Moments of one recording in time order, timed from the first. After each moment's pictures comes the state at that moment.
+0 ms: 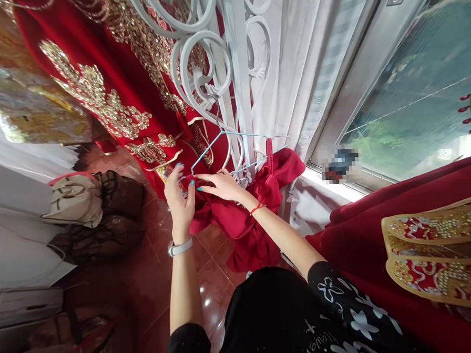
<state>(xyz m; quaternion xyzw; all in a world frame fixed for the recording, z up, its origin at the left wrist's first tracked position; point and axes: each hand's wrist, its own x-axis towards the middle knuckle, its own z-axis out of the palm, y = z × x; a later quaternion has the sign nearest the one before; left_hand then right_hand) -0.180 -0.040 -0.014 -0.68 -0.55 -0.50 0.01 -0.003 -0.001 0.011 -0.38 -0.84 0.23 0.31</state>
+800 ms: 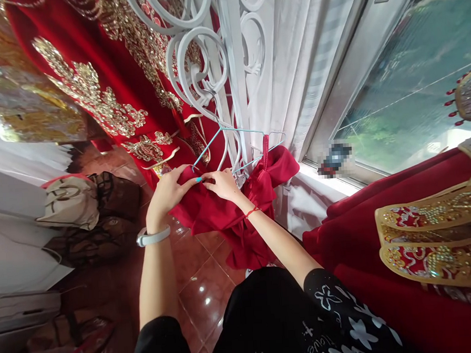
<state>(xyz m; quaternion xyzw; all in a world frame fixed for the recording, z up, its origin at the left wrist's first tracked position) -0.194 -0.031 0.059 -0.77 -0.56 -0.28 -0.13 -0.009 -0.011 0.006 -0.46 -0.79 0.27 0.31</state>
